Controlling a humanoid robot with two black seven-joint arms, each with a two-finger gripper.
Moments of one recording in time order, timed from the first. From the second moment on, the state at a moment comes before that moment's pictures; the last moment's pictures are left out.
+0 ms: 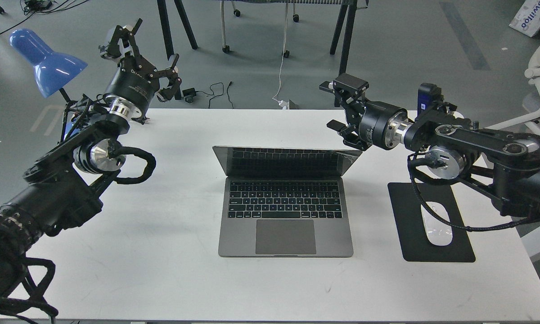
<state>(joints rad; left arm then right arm) -0.84 0.26 -0.68 -0.66 0.03 -0.33 -0.49 1.13 -0.49 0.01 1.14 -0.15 0.08 0.15</state>
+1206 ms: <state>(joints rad) -0.84 0.26 -0.68 -0.66 0.03 -0.33 -0.49 1.03 -0.63 -0.19 1.43 -0.15 0.07 0.15</state>
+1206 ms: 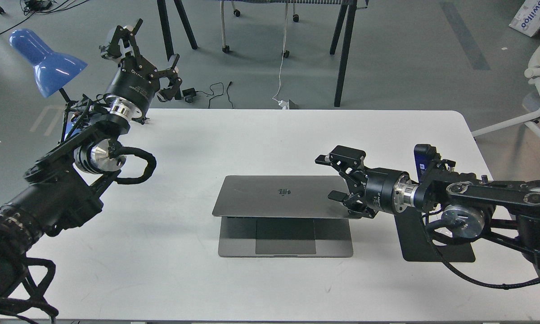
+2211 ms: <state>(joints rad) -0.84 0.26 -0.68 -0.66 0.03 -0.33 -0.49 0.87 -0.59 -0.21 1.36 -0.17 0.06 0.15</state>
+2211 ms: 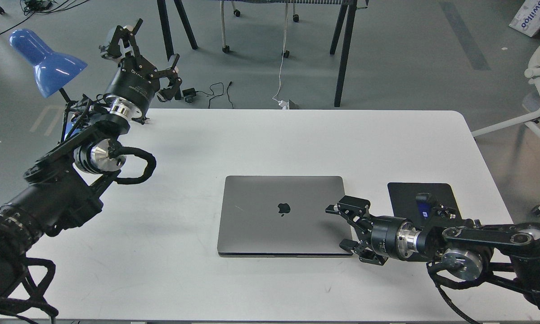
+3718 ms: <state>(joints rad) -0.84 0.26 -0.68 -0.66 0.03 -0.33 -0.49 0.88 -0.44 0.71 0.95 -0.16 0.14 0.16</state>
